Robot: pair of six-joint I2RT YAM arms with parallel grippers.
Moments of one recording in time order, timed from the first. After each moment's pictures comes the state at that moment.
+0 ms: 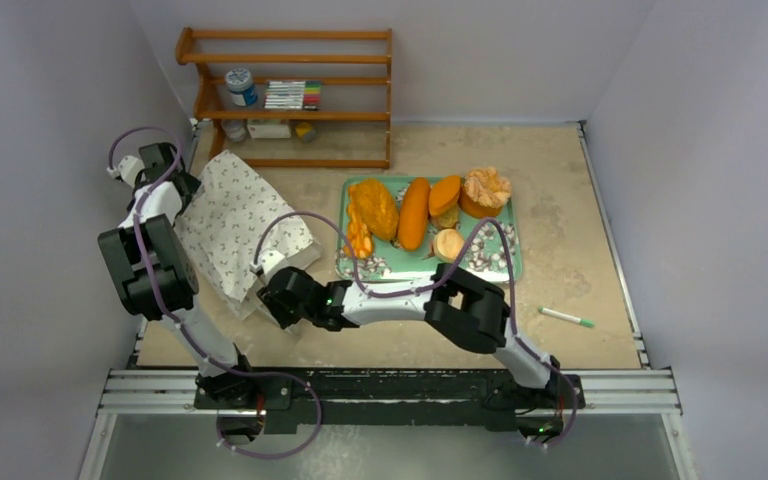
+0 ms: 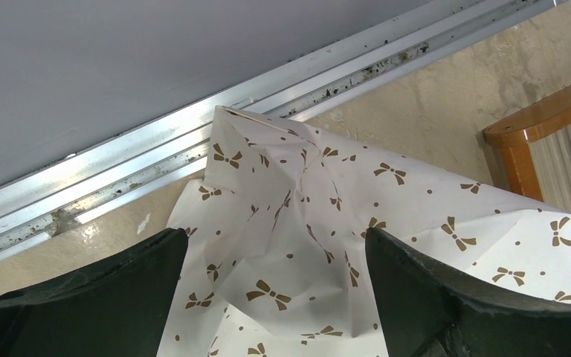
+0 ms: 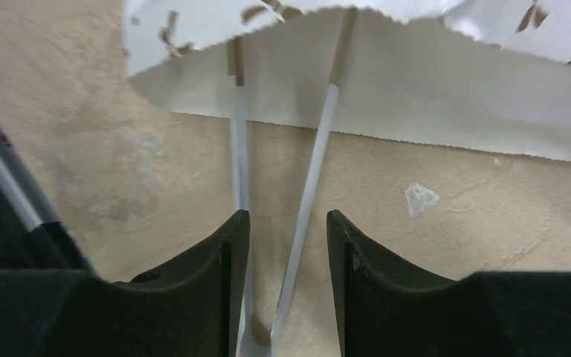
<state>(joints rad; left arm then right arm) 0.39 1.83 1.31 -0.33 -0.36 -0.71 1.29 2.17 1.55 -0.01 0.22 0.34</state>
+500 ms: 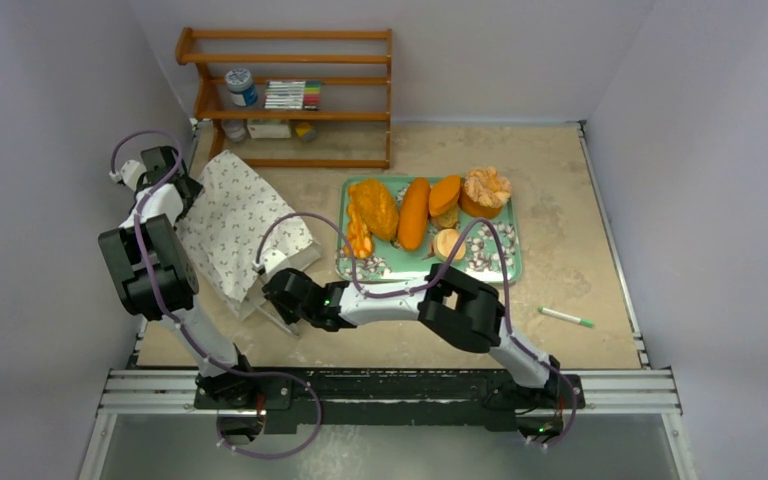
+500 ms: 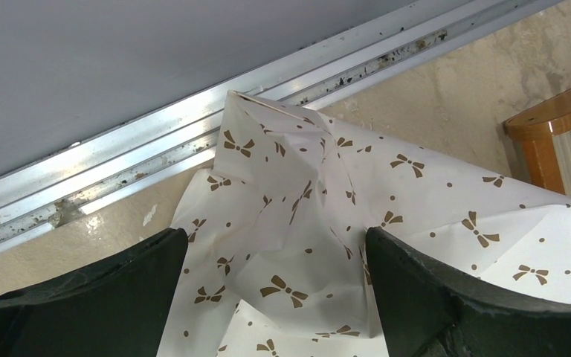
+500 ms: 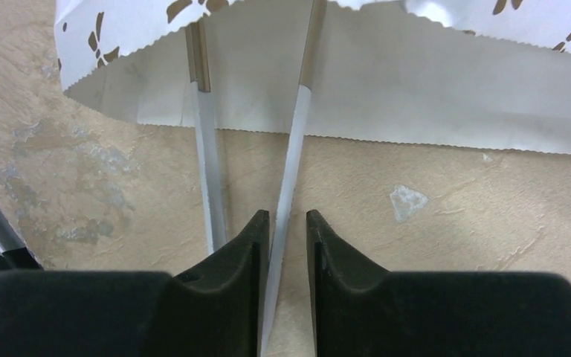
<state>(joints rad) 0.39 1.83 1.28 -0.33 -0.36 -0.72 1.28 2.24 1.58 -0.02 0.28 0.37</state>
